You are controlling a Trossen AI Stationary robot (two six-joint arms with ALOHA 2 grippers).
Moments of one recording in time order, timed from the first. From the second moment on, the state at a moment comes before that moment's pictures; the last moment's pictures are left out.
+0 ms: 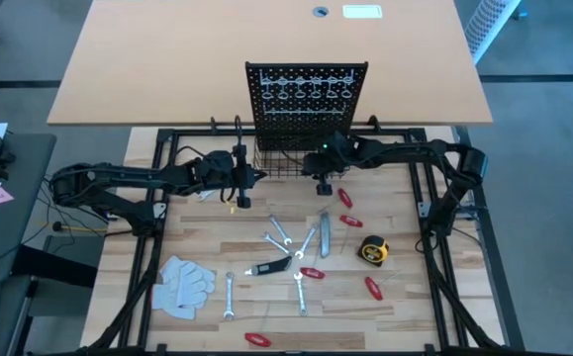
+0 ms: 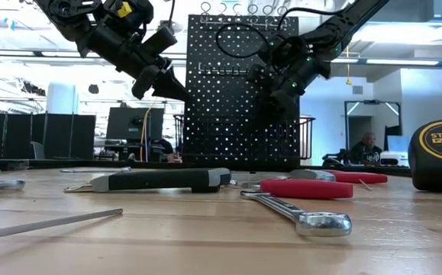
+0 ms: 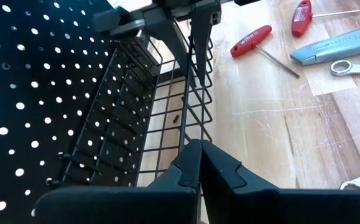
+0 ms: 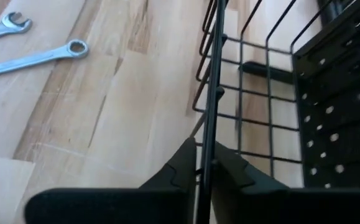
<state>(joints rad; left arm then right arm) 0.31 1.29 0.67 0.22 -0.09 0.55 -0.45 1.72 1.06 -0.11 -0.22 -0.57</state>
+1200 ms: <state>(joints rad) 0.22 1.21 0.67 -0.04 -0.29 0.37 0.02 1.16 0.69 -0.23 0.01 -0.16</state>
